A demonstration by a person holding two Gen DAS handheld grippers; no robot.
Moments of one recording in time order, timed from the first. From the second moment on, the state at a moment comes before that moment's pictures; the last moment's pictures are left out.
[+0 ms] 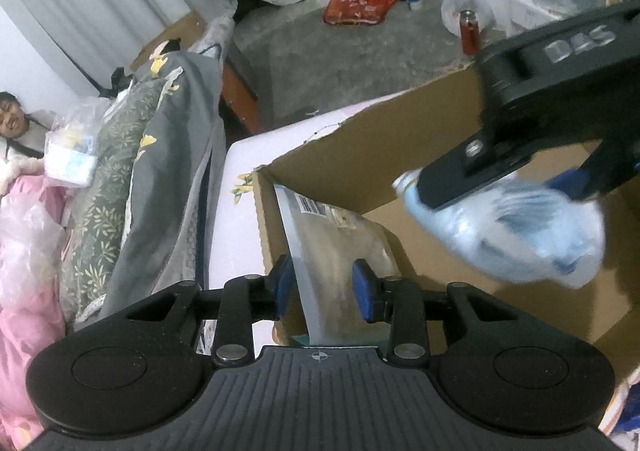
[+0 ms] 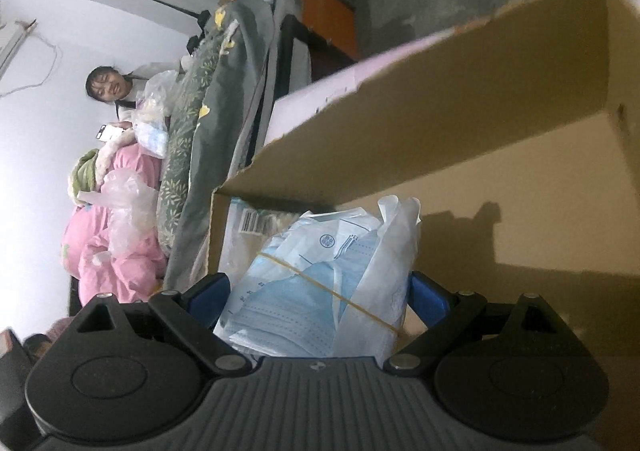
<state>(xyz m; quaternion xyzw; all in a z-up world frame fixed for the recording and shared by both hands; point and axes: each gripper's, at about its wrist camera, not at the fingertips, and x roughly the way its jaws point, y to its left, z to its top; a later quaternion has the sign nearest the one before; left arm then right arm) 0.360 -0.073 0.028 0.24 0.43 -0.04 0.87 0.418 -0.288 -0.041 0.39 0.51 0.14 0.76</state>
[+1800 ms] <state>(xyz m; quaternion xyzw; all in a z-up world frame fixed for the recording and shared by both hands) 0.354 -0.016 0.050 0.18 0.42 -0.02 0.89 0.424 -0.279 -0.078 0.40 0.54 0.05 0.73</state>
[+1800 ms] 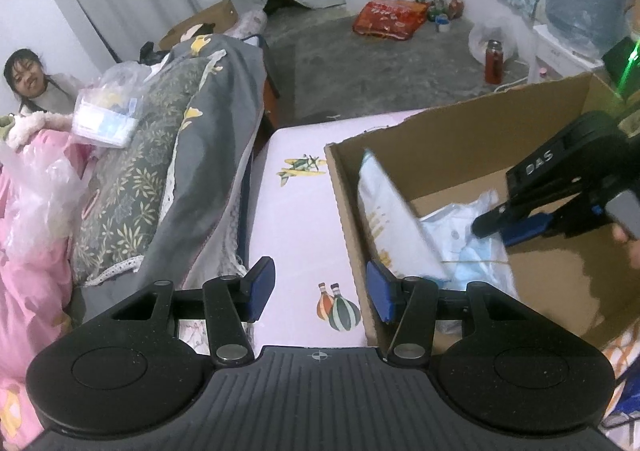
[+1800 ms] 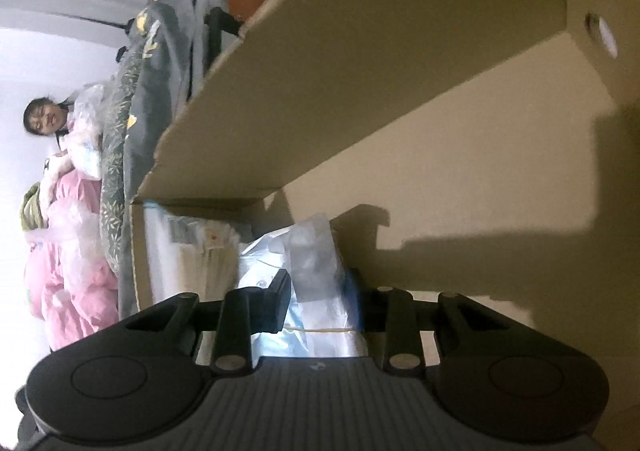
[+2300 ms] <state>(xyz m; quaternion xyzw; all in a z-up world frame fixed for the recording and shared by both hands) 0.350 -0.013 0.054 0.17 0.42 -0.02 0.89 0.432 -0.271 -0.051 0.39 0.53 0.08 0.75</state>
